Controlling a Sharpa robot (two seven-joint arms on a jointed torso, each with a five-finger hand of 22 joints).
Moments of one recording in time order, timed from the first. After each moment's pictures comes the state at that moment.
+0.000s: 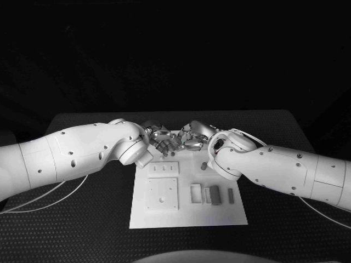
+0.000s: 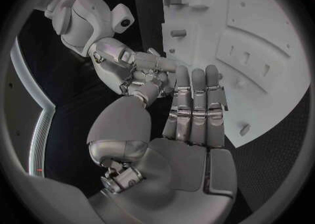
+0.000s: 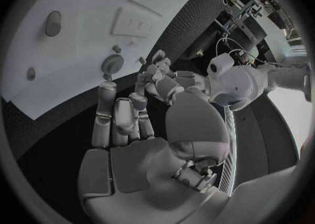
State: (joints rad) left arm 1.30 -0.62 -0.17 1.38 -0.59 -0.26 -0.34; left_hand 1.00 -0.01 0.57 -0.28 0.05 1.04 0.11 0.37 0.54 1.35 -0.01 0.30 0.63 1.15 -0.01 0.55 0.95 0.02 1.11 -0.10 0.24 0.97; right arm 1.16 -0.53 -0.09 1.40 -1.25 -0.40 -0.34; right_hand 1.06 -0.03 0.54 -0.29 0.05 0.91 0.01 0.40 0.70 1.01 -0.06 1.32 0.96 1.26 -0.16 1.54 0.99 0.25 1.11 -0.03 0.94 1.31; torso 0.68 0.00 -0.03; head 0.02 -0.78
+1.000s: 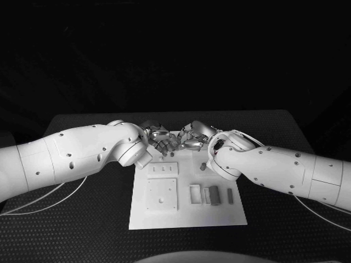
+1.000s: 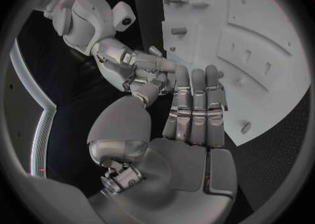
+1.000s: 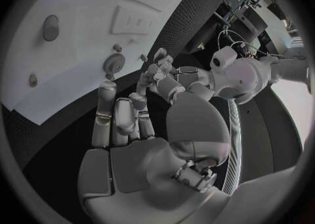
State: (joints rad) left arm 1.30 -0.62 -0.17 1.39 -0.59 -0.28 -0.34; left_hand 1.00 -0.01 0.57 -0.28 0.05 1.04 0.10 0.37 0.54 1.35 -0.01 0.30 0.63 1.15 -0.01 0.56 0.95 0.01 1.10 -0.11 0.24 0.97; right arm 1.16 -0.53 -0.09 1.39 -1.18 -0.43 -0.34; right_hand 1.05 -0.03 0.55 -0.29 0.05 0.93 -0.01 0.40 0.70 1.01 -0.06 1.32 0.96 1.26 -0.16 1.54 0.98 0.25 1.11 -0.03 0.94 1.31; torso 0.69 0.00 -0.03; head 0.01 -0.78
